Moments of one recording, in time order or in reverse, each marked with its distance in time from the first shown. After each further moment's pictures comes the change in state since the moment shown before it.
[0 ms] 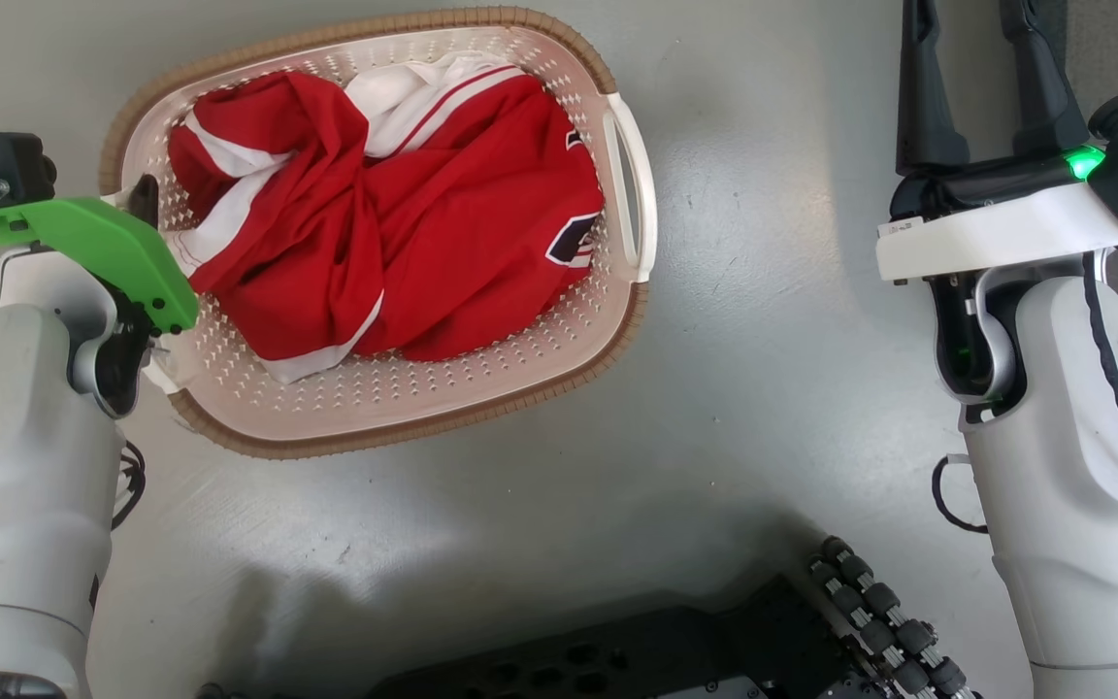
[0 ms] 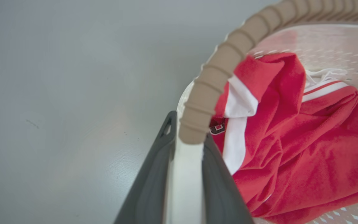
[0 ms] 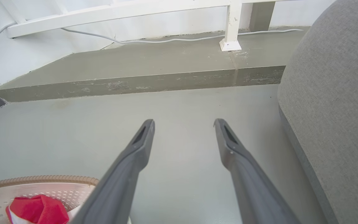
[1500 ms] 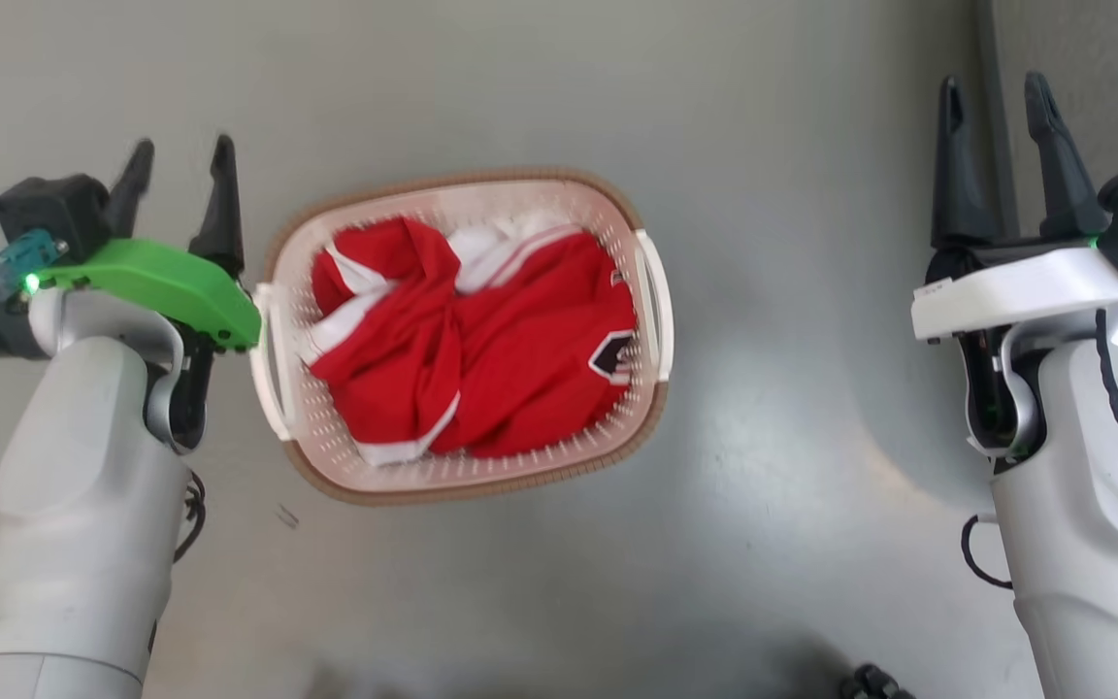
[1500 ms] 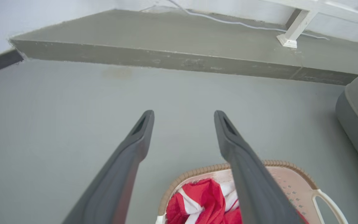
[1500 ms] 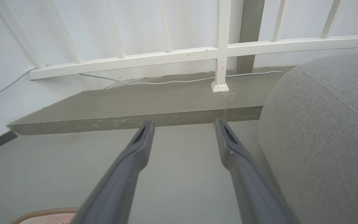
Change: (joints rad) left arm 0.111 -0.053 -0.006 -0.155 0.065 0.003 -0.318; right arm 0.087 -0.005 -0.098 0.099 -0.039 0.025 0.000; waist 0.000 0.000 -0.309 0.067
